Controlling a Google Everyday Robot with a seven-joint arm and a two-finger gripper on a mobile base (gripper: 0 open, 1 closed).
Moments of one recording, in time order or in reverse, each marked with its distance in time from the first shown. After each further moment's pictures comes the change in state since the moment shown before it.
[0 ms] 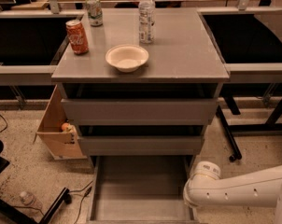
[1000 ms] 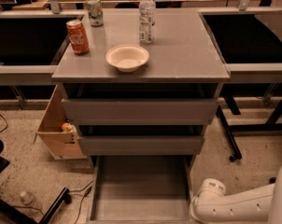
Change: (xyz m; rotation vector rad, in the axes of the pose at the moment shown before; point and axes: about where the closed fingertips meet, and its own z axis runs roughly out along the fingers) arm 0.040 0.046 0.059 -0.083 0.013 0.044
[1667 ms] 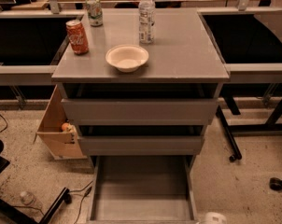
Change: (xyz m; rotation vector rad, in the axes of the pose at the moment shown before) arm 0.038 0.062 0.105 0.007 -0.069 -0.028
